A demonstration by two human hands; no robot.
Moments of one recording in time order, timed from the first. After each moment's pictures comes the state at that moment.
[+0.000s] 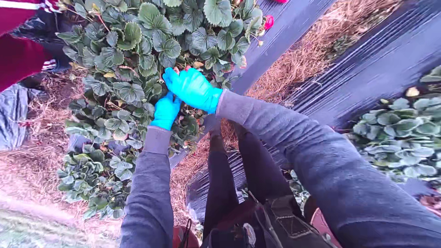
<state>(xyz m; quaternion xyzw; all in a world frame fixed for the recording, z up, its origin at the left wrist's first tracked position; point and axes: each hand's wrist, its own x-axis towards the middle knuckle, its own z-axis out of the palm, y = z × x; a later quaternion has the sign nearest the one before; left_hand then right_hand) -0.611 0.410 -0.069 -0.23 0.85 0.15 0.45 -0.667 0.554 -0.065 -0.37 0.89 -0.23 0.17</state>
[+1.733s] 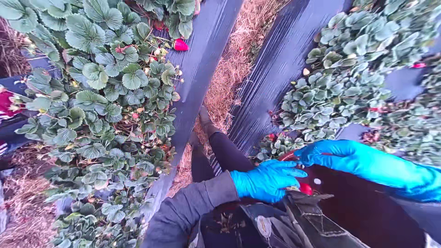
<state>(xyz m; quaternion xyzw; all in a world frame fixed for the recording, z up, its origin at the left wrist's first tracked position) -0.503 0.753 0.081 0.34 0.41 0.69 0.49 -0.513 1.015 0.177 0.25 0.65 -0.48 0.54</state>
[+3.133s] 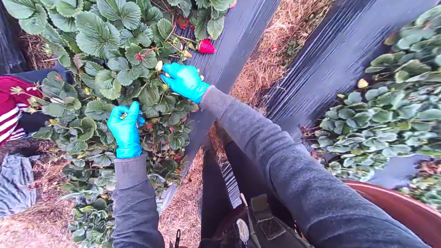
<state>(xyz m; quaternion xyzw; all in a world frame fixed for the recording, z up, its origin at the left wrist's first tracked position) -0.737 0.484 -0.054 -0.26 0.81 0.51 0.10 -0.791 0.695 -0.143 -0.06 0.88 -0.45 0.13</state>
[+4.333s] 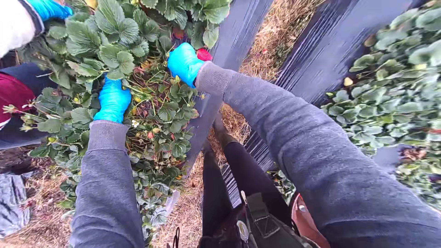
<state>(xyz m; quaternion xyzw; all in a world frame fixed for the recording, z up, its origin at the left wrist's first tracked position) -0.866 0.467 -0.115 -0.06 0.92 0.02 0.38 -0.880 0.703 -0.120 -0.14 0.89 -0.07 0.42</state>
